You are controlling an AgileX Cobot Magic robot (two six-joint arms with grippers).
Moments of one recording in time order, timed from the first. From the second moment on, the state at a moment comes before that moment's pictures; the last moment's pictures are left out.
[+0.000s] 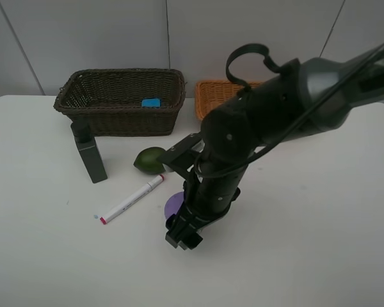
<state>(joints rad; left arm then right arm) 0.01 -0.01 -0.50 -0.05 1.06 0.01 0.88 1.91 -1.05 0.00 0.67 0.01</state>
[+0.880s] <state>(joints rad) 0.01 -0.01 -0.50 -0.05 1.06 0.01 0.88 1.93 -1.05 0.00 0.51 0.01</state>
